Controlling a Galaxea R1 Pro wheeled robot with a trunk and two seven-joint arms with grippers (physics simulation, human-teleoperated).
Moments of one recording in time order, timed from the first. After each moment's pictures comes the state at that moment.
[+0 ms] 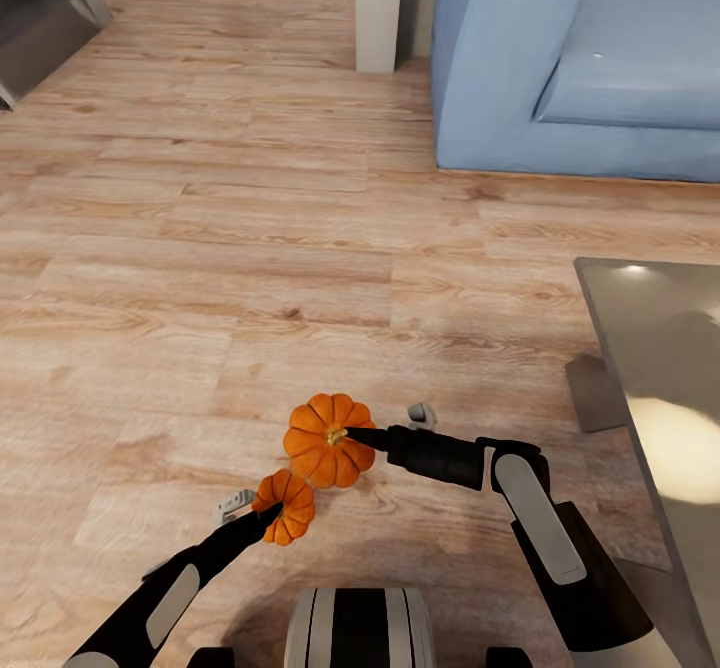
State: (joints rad) left arm -0.47 0.12 -0.13 -0.59 0.65 0.12 -0.37; right arm -0.48 -0.05 0.24 -1.55 -1.01 0.99 0.18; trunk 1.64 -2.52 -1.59
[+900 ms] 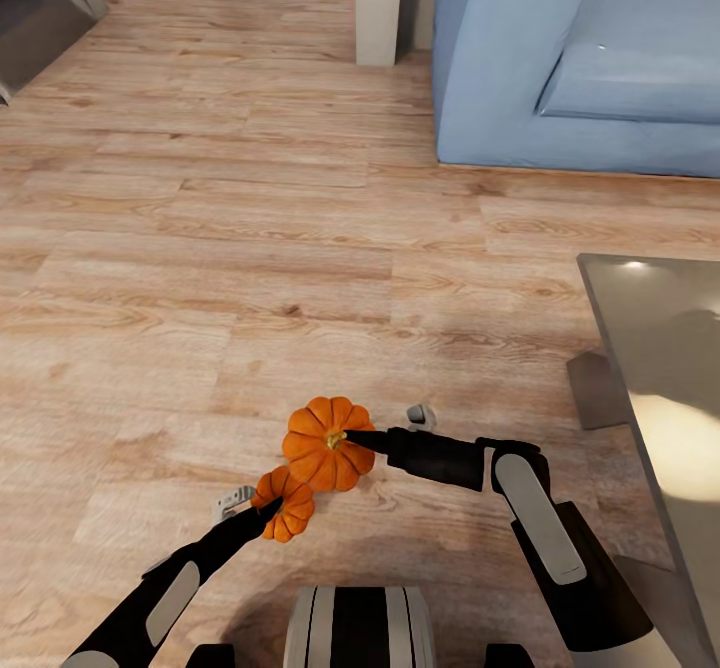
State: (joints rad) left arm -0.47 0.12 -0.13 -0.61 0.64 0.10 -0.37; right arm -0.48 -0.04 0.24 -1.55 -1.01 1.01 0.18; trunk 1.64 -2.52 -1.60
